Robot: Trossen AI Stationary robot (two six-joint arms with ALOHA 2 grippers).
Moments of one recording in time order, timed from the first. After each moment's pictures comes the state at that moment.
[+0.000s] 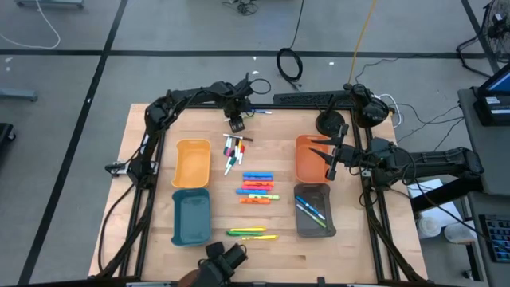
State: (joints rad) left arm 0.72 2.23 1.67 -0.89 -0.01 0.38; right arm -0.03 0.59 0.37 0.33 0.21 -0.44
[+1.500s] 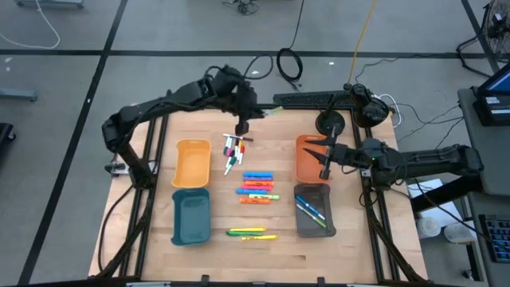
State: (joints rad) left arm 0.45 1.69 1.61 -0.53 0.36 0.40; right arm -0.04 0.73 0.37 0.45 0.21 -0.34
